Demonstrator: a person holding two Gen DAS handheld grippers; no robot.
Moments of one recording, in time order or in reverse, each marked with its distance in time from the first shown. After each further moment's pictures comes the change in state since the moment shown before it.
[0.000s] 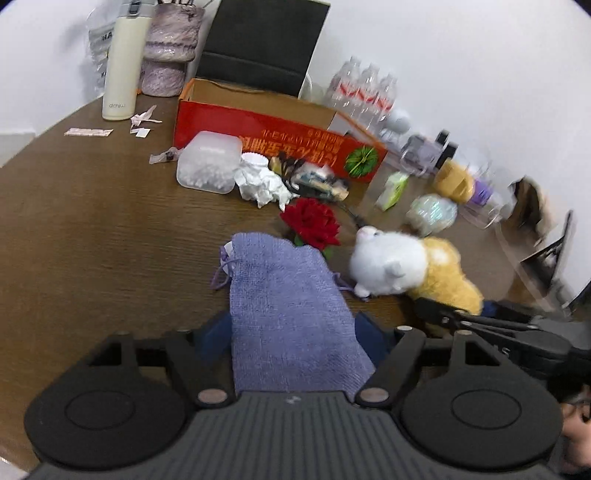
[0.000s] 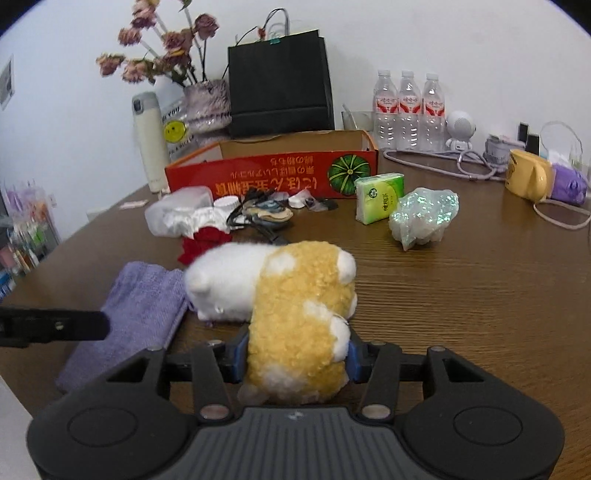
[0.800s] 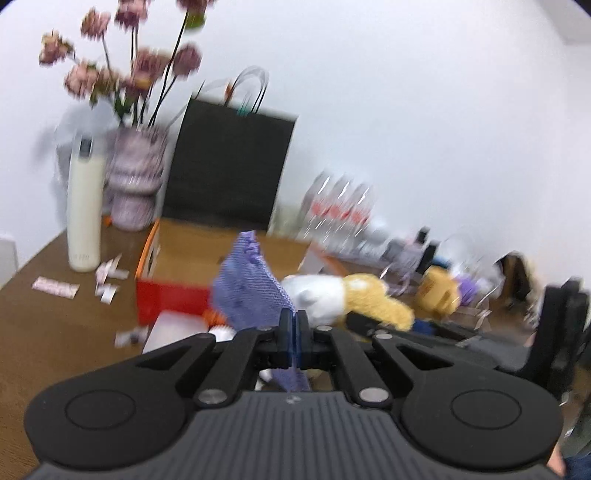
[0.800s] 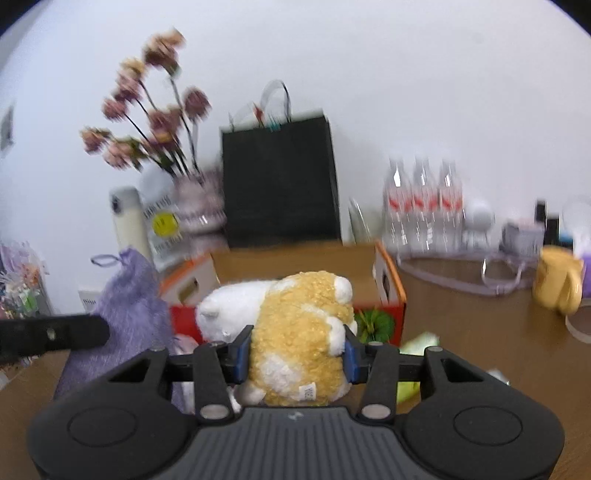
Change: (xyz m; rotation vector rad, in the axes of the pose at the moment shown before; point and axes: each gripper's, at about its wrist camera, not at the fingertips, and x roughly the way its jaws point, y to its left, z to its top) left arm -0.026 -0.019 0.094 0.045 -0.347 -0.081; right arm 0.049 0.005 0.123 0.008 -0.279 0.010
